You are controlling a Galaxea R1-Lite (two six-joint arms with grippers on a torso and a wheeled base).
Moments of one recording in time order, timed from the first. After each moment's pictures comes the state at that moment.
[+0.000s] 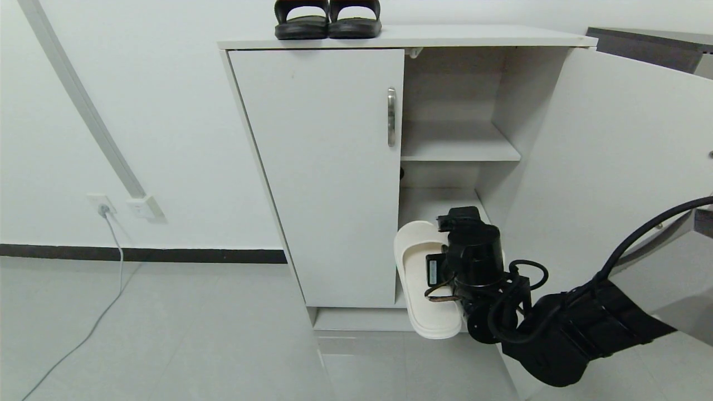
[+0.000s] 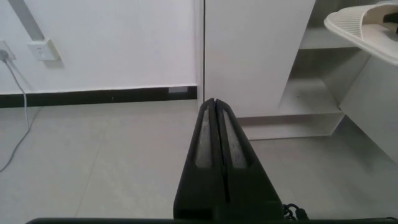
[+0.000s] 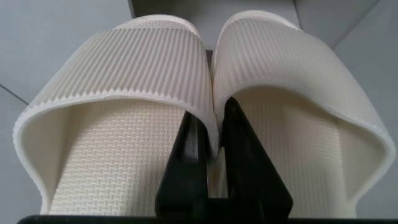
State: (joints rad) left arm 0.00 0.00 0.00 0.00 -0.03 0.02; right arm 0.76 2.06 -0.95 -0.85 -0.73 0.15
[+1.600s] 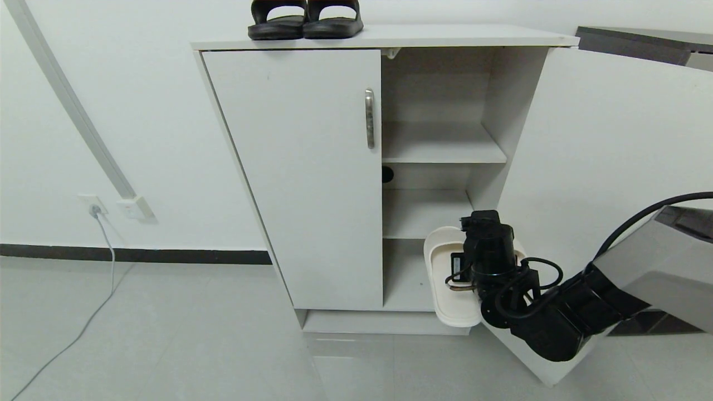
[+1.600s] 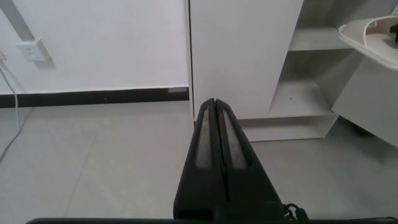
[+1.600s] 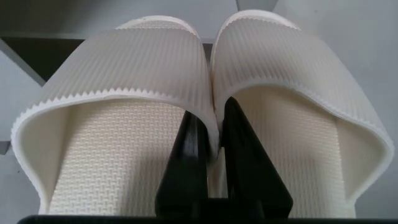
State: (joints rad) left arm 0.00 0.00 0.00 0.00 -0.03 0.02; right arm 0.62 2.12 -0.95 -0.84 -0.74 0.15
